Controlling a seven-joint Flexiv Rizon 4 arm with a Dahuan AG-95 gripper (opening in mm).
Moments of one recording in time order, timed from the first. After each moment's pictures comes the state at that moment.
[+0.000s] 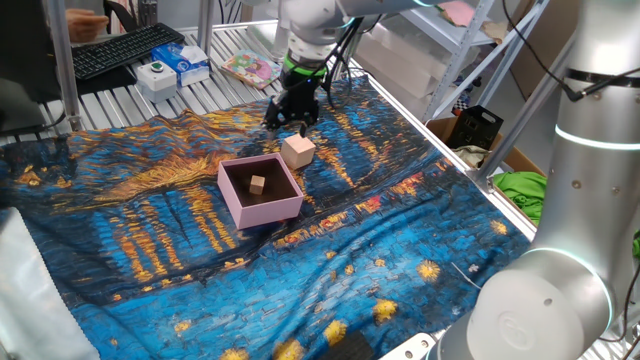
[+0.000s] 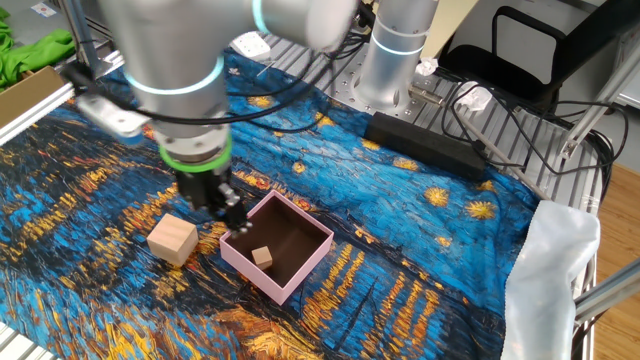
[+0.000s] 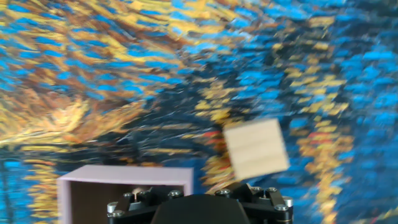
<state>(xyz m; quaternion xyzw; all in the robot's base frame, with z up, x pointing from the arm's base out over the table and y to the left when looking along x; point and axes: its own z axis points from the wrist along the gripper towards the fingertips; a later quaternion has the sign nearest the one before) 0.609 -0.050 0.113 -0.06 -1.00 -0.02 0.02</state>
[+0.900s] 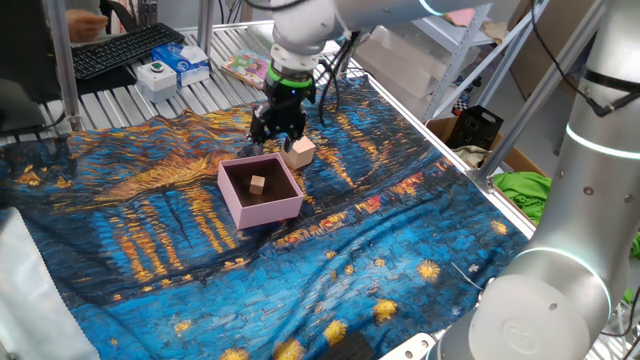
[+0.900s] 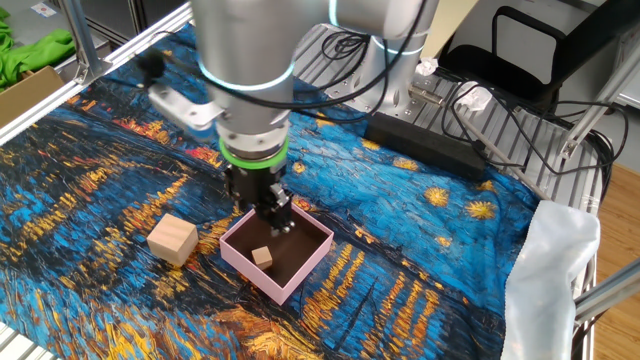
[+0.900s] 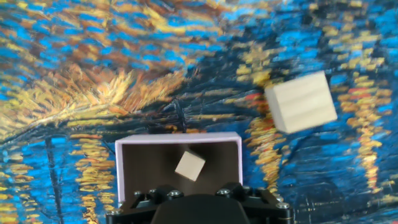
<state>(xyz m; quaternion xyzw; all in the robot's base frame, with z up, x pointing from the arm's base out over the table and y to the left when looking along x) 0.576 0.004 0.117 -0.08 -1.00 -0.02 0.00</state>
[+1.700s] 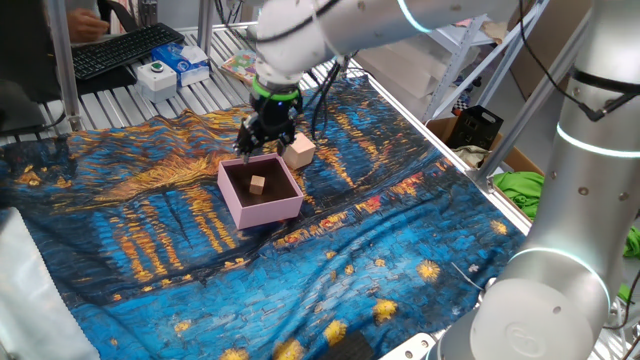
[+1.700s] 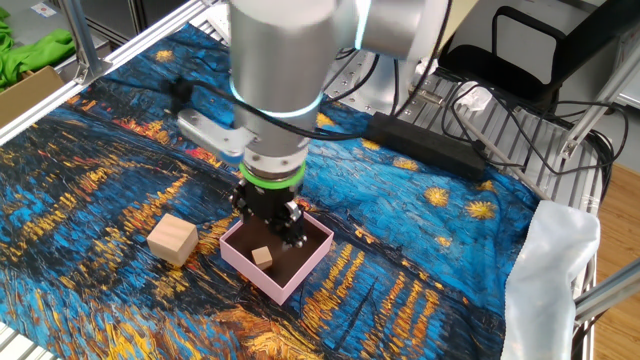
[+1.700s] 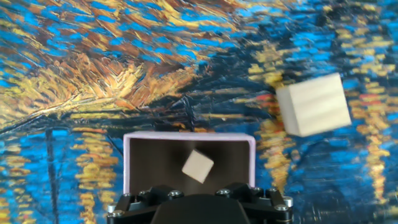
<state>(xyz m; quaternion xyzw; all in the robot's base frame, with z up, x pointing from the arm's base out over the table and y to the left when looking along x) 0.583 0.024 0.096 -0.03 -1.00 0.01 -0.03</state>
